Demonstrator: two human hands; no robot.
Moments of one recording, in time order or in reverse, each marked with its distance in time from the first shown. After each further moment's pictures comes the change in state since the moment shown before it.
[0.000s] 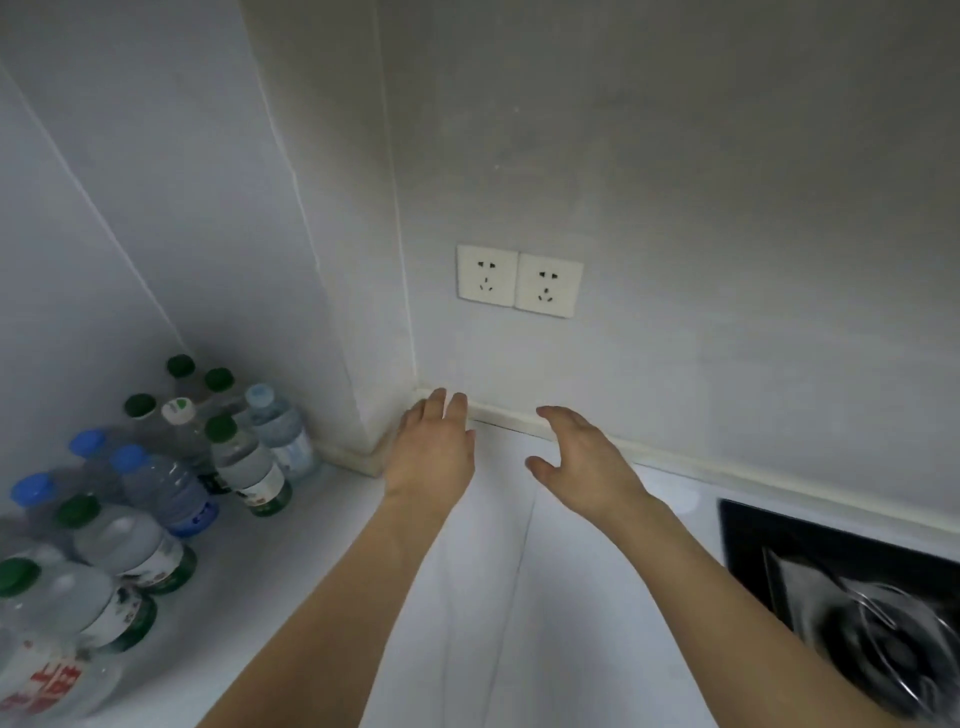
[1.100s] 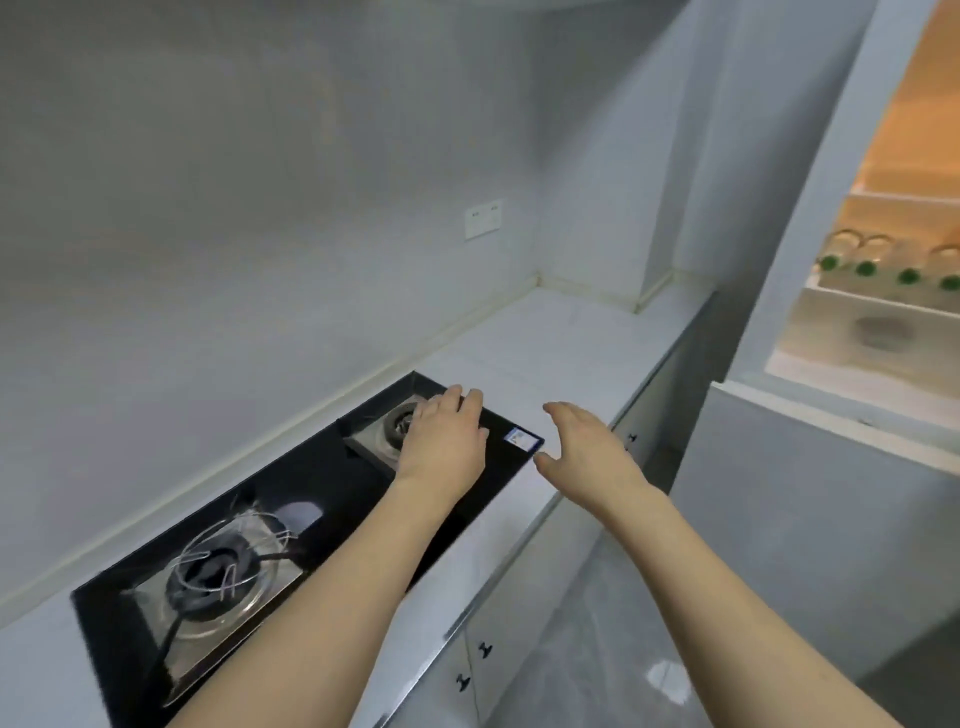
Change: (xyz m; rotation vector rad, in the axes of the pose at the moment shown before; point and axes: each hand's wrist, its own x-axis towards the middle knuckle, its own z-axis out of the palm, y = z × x) left_hand -0.432 0.678 0.033 -0.122 -0.115 1.306; right_hand -0.715 0.334 -0.218 -0.073 0.664 1.035
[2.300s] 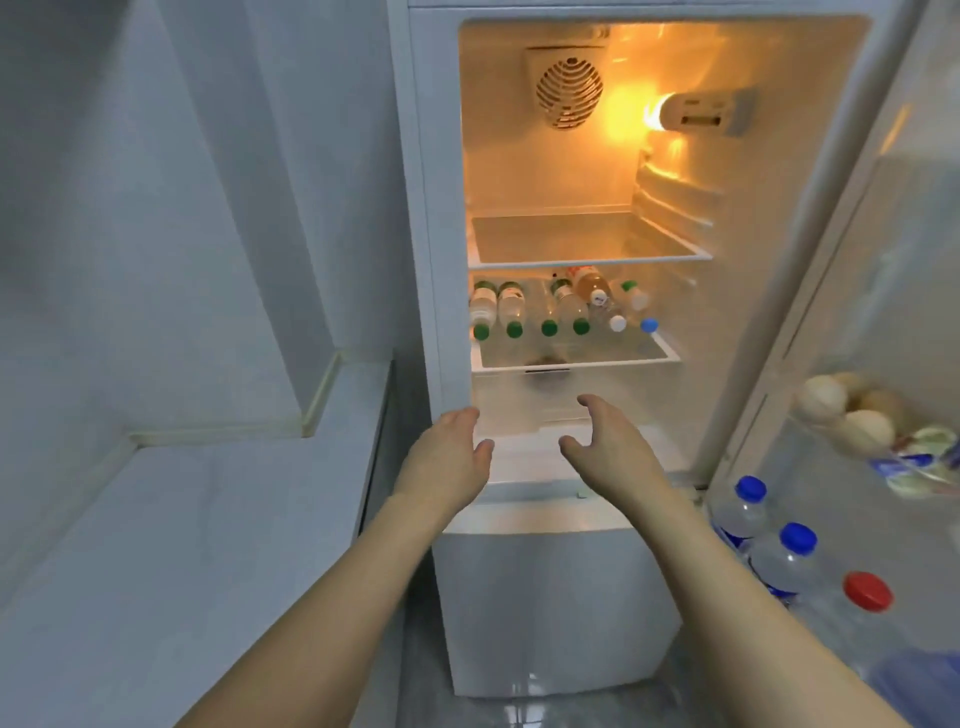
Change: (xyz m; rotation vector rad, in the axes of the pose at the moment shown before) left_hand 0.431 0.407 0.128 -0.458 -0.295 0.613; right_hand 0.170 0.441 -0.219 0.078 0.482 0.801
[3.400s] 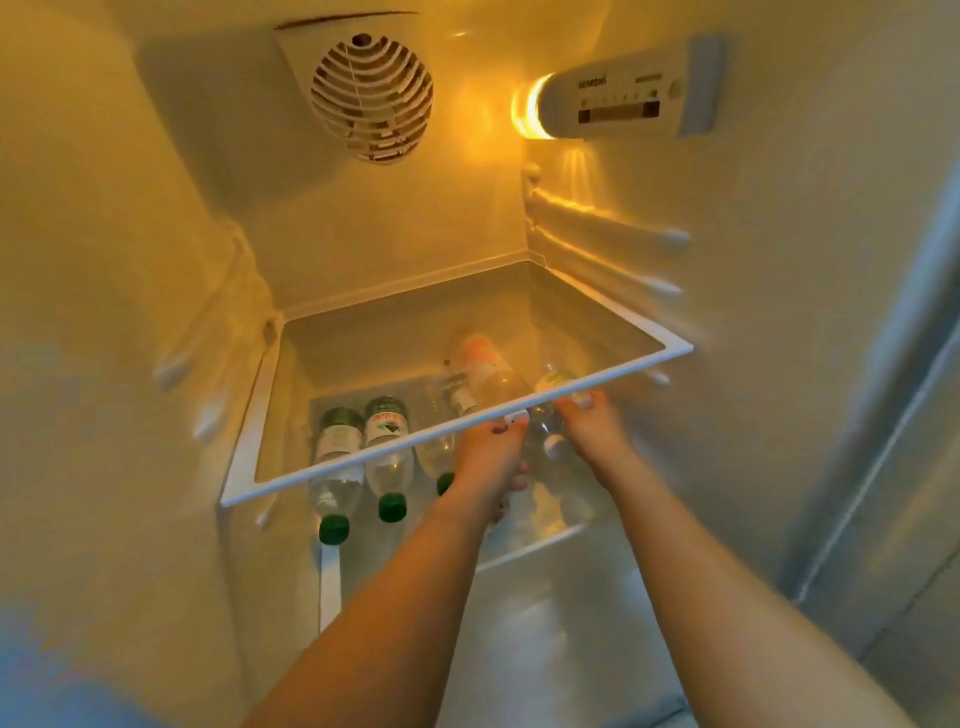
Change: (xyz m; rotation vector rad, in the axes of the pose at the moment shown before) left_hand 0.421 0.123 0.142 -0.849 -0.242 -0.326; right_hand 0.405 0.156 -0.018 0.559 0.302 0.340
